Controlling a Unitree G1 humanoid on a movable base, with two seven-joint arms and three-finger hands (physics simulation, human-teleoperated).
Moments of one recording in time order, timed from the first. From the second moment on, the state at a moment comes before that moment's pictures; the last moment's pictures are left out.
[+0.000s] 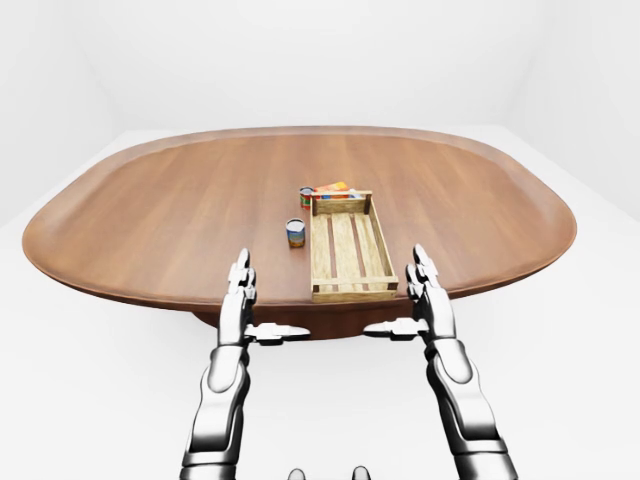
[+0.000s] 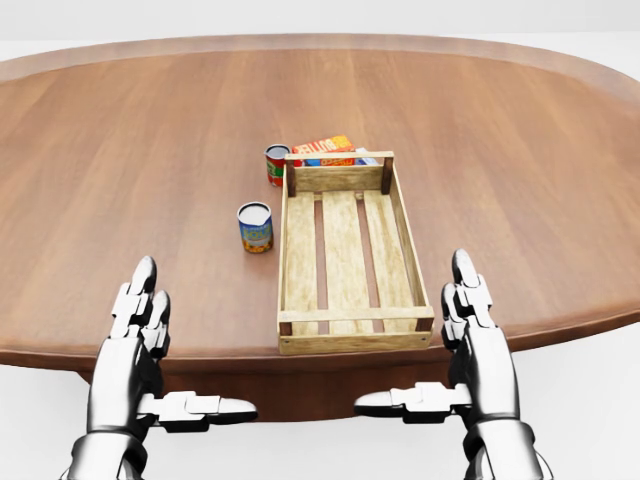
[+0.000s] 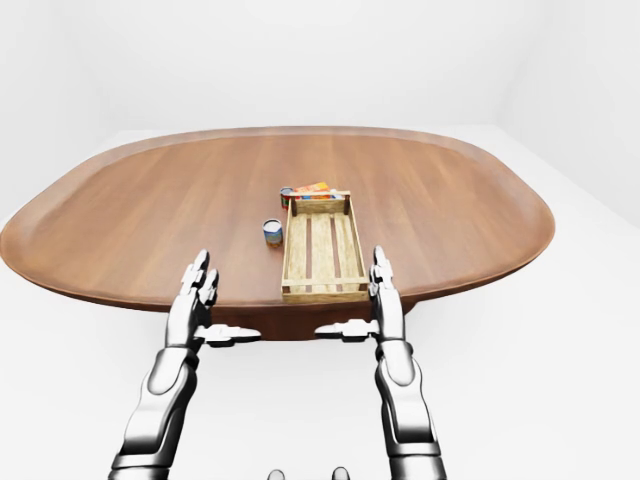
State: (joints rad) left arm 0.00 0.01 0.02 0.01 -0.01 0.00 -0.02; right arm -0.01 -0.01 -0.02 0.01 0.02 0.00 0.01
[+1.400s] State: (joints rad) left arm -0.05 0.03 0.02 0.06 0.13 0.09 0.05; right arm -0.01 -0.02 -0.05 0.02 0.05 0.02 0.01
